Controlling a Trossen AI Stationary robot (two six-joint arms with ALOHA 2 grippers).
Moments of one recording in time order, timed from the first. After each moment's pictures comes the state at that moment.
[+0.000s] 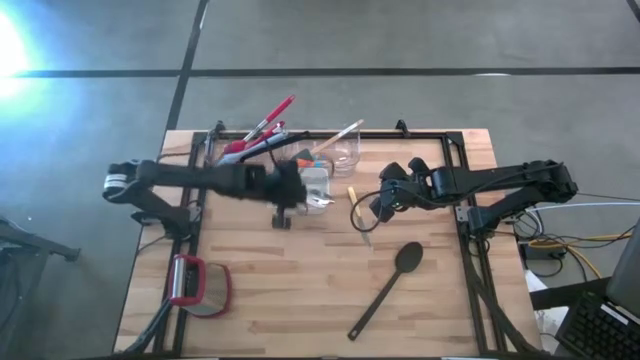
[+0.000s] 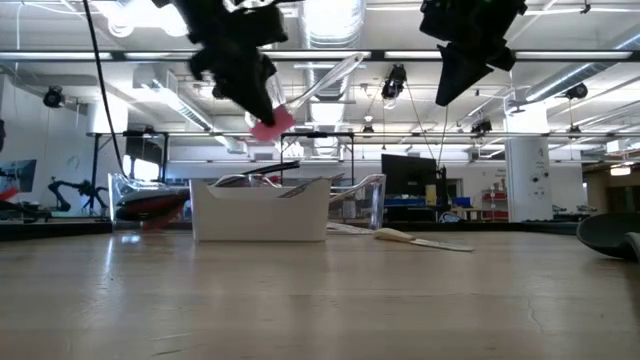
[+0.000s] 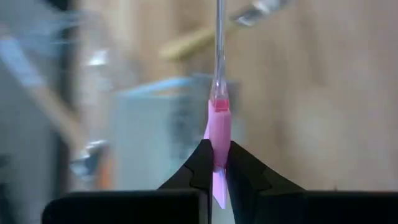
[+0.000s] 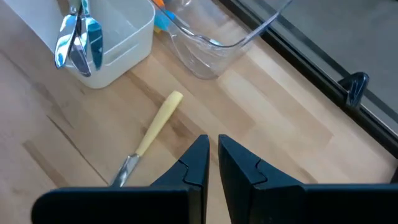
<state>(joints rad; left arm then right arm) 0.08 1.43 1.15 -0.63 -0.18 0.32 0.05 1.33 1.16 -0.96 0.57 0.69</state>
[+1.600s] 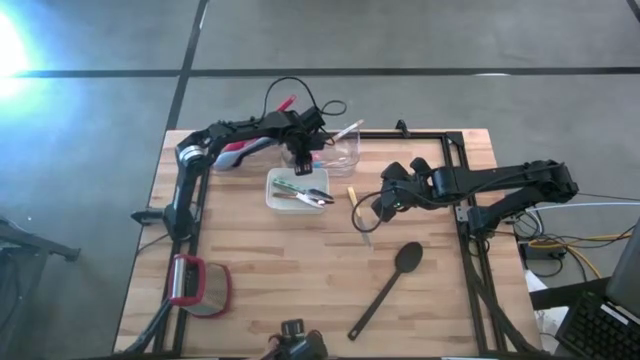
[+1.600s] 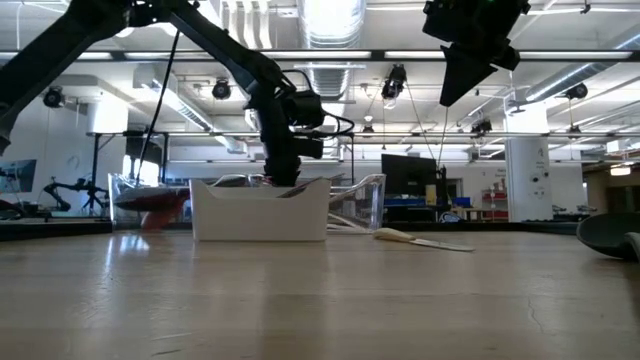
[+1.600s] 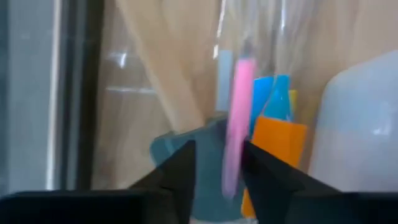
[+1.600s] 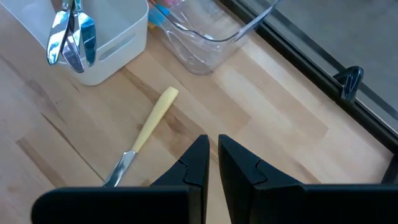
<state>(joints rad) 0.59 2.04 1.63 -0.79 0.00 0.48 0.05 1.32 1.16 -0.99 0.58 0.71</state>
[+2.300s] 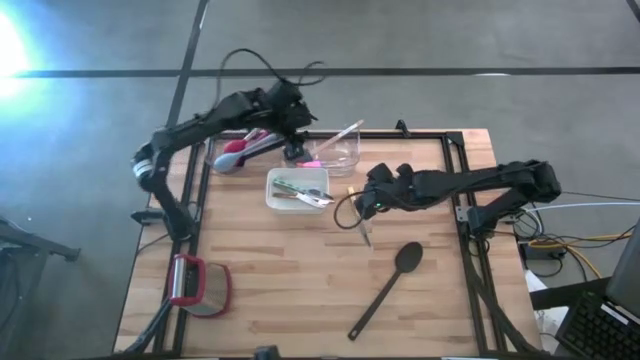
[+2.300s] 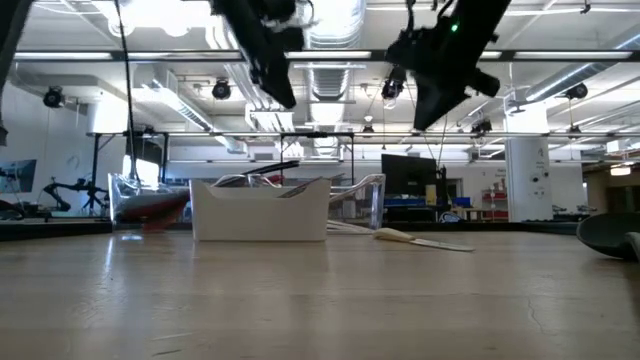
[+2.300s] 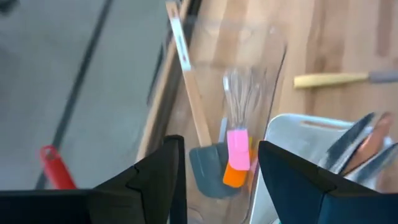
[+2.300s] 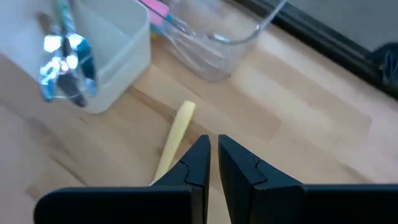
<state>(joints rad) 0.53 1.67 1.72 -0.92 -0.02 0.36 0.02 1.46 1.15 -0.82 0.57 0.82</state>
